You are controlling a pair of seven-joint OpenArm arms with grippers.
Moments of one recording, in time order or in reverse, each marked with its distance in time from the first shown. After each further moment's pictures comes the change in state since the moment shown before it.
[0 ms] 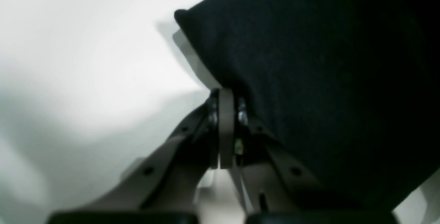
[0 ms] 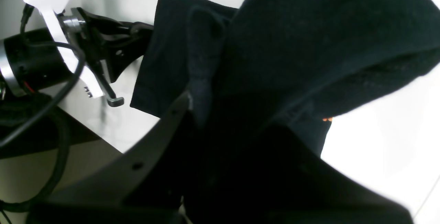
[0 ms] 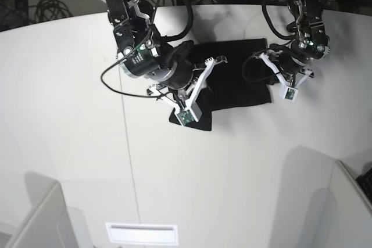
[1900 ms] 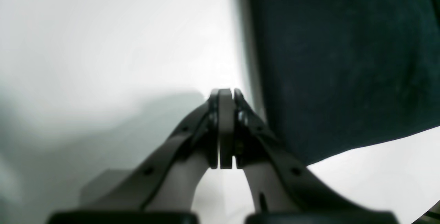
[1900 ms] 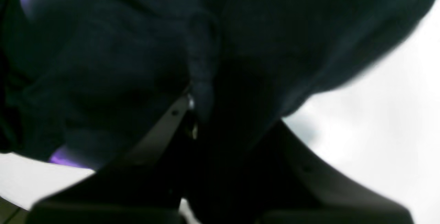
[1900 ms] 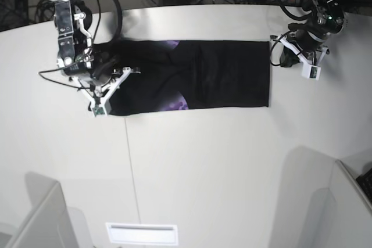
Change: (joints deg) left arm 9.1 1.4 -12.5 6.5 -10.1 -4.2 1.9; right arm -2.9 17.5 19.1 -10.3 2.3 0.1 4.9
